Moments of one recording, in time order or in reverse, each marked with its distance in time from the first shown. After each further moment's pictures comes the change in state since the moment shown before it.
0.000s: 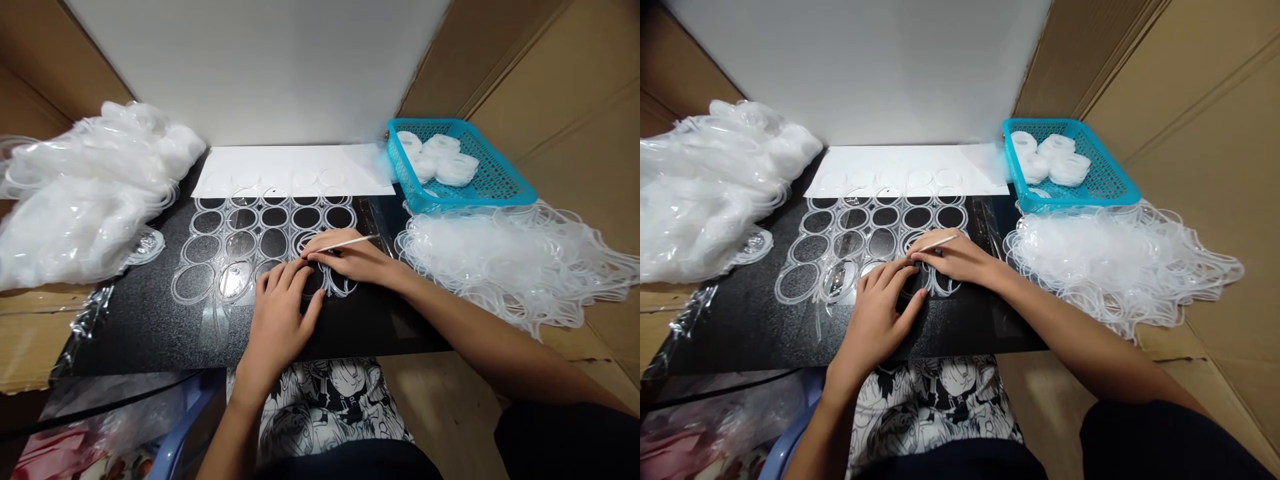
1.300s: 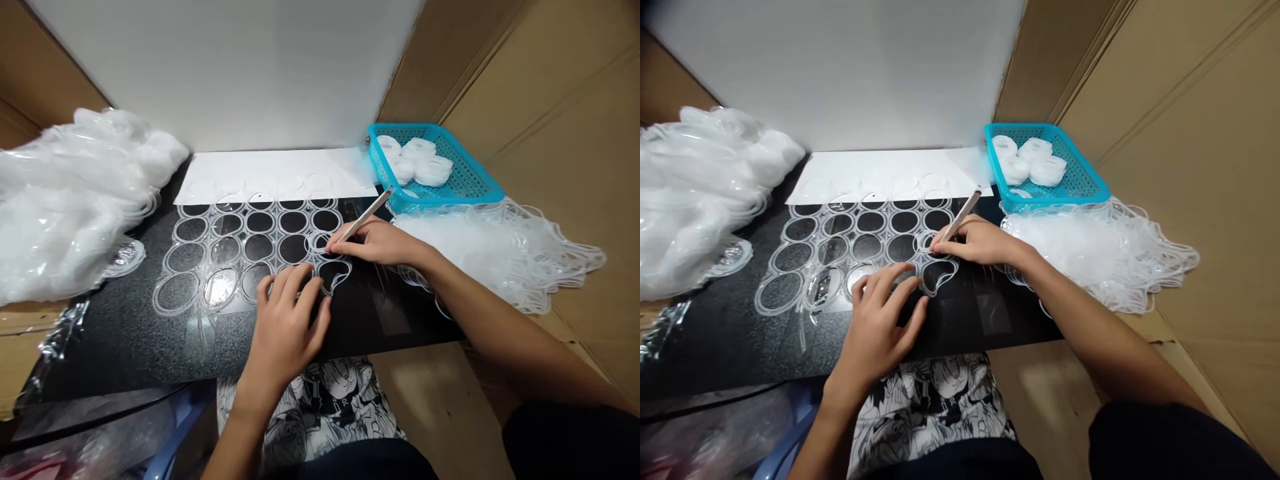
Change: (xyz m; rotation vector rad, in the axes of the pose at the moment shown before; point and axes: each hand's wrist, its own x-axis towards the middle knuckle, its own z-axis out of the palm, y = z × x) left_hand 0.000 0.025 -0.001 0.029 0.118 0.171; right_hand -0.029 0.000 -0.060 0.018 -0.040 0.252
